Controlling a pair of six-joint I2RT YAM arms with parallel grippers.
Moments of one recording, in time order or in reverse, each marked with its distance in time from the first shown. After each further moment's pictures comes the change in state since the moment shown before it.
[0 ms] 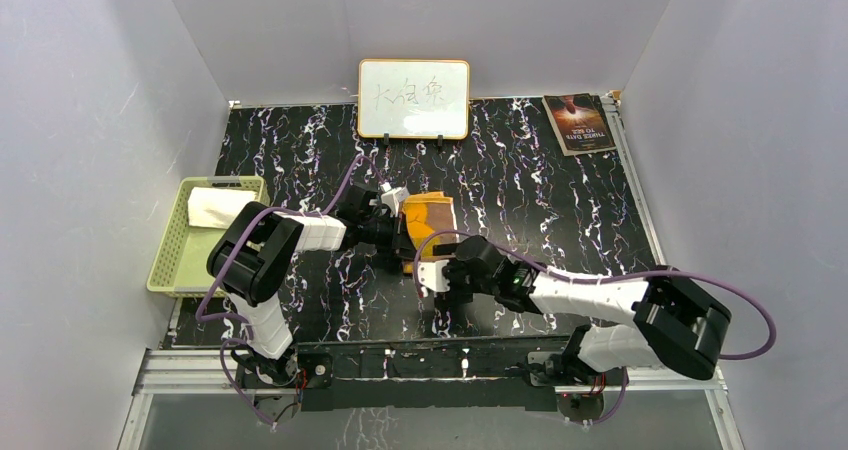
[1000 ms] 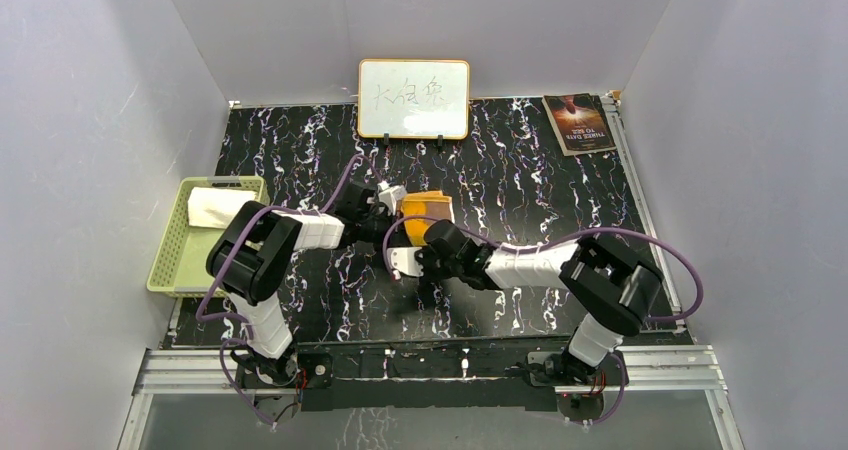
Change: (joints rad) left arm 0.009 0.004 0.010 -0.018 0.008 0.012; right arm -0.029 0.363 0.198 0.074 -0.036 -0.032
